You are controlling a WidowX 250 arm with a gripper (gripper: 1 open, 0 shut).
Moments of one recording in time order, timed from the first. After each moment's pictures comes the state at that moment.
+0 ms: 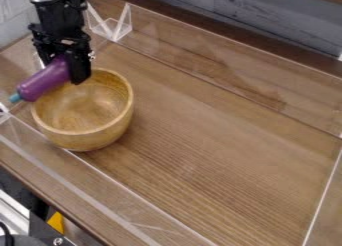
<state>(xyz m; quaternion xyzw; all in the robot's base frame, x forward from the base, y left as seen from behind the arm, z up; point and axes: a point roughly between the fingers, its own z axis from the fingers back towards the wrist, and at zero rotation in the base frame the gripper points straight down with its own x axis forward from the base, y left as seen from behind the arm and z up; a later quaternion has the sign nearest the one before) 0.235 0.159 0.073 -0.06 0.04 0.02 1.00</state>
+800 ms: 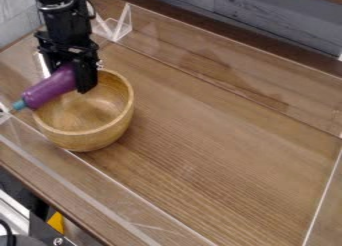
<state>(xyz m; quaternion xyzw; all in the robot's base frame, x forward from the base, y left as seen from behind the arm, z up) 0.232 0.143 0.068 -0.05 0.05 0.01 1.00</state>
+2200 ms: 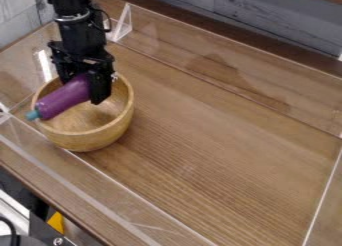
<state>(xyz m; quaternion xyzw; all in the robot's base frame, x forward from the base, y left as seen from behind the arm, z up) 0.230 0.120 0.061 -0.05 0.05 0.01 1.00</state>
